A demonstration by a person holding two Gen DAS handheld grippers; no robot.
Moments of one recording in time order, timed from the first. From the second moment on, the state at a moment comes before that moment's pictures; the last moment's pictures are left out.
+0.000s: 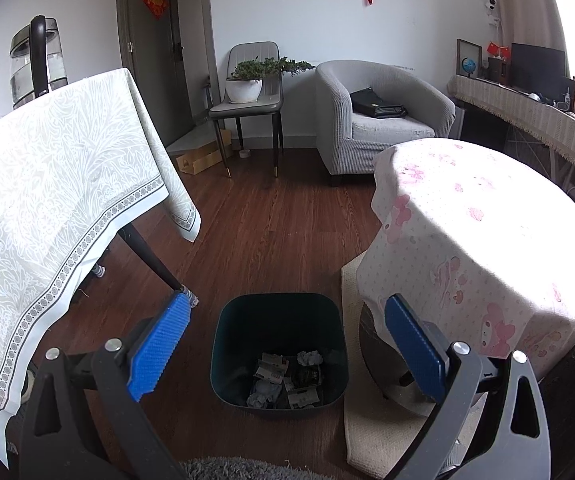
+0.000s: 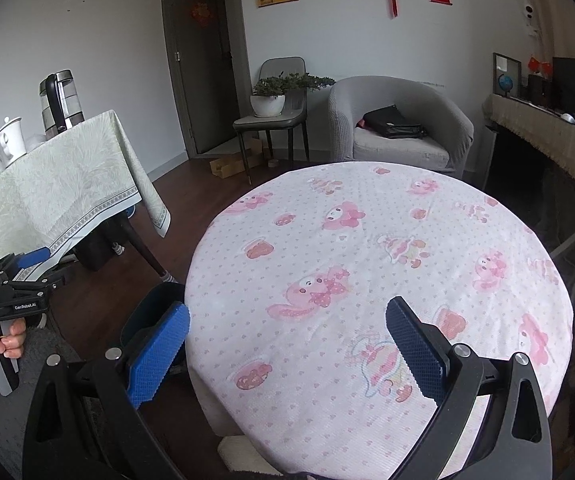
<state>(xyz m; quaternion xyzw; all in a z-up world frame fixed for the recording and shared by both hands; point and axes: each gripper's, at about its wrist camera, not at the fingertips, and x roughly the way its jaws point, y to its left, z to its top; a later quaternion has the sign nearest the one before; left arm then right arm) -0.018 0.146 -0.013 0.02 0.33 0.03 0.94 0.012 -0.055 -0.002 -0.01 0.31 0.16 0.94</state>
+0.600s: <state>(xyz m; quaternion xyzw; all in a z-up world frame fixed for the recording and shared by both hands) -0.019 0.146 -0.015 0.01 0.33 0.03 0.94 0.011 -0.057 -0.003 -0.01 0.31 0.16 0.94</state>
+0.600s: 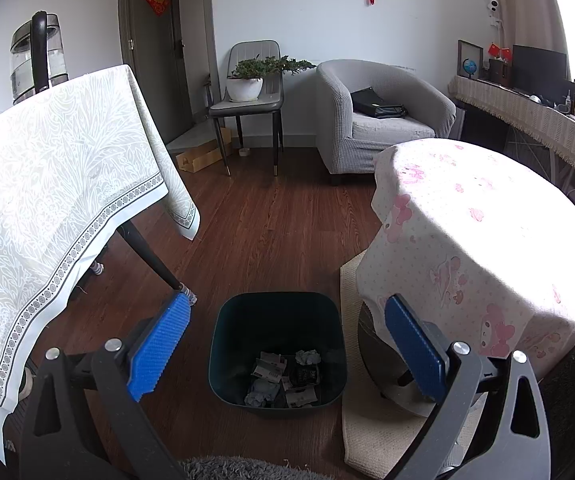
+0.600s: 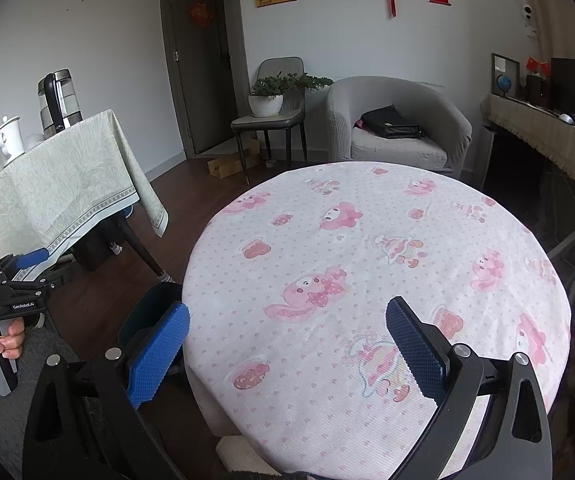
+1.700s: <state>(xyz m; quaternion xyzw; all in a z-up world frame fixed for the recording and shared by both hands) -0.018 0.144 -0.015 0.01 0.33 0.03 0.94 0.012 -0.061 -0.005 0.00 0.31 0.16 0.94</state>
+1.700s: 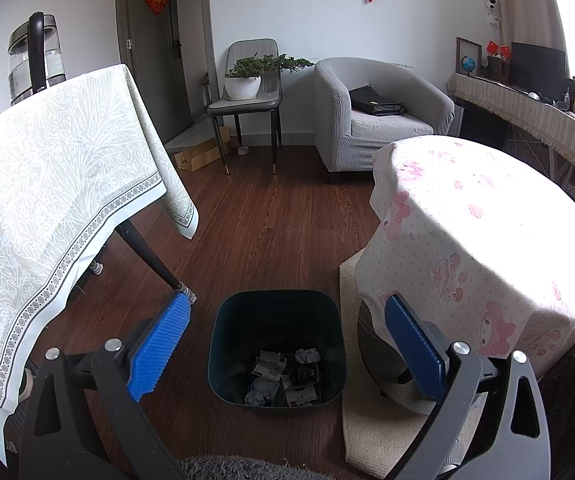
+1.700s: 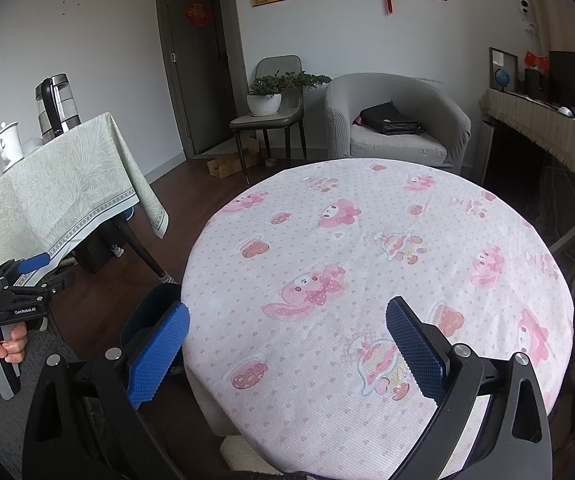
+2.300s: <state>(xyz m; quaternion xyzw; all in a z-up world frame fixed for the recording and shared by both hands) -0.018 0.143 -0.016 0.01 0.33 0.03 0.94 0.012 -0.061 -0.005 0.00 0.31 0.16 0.94</state>
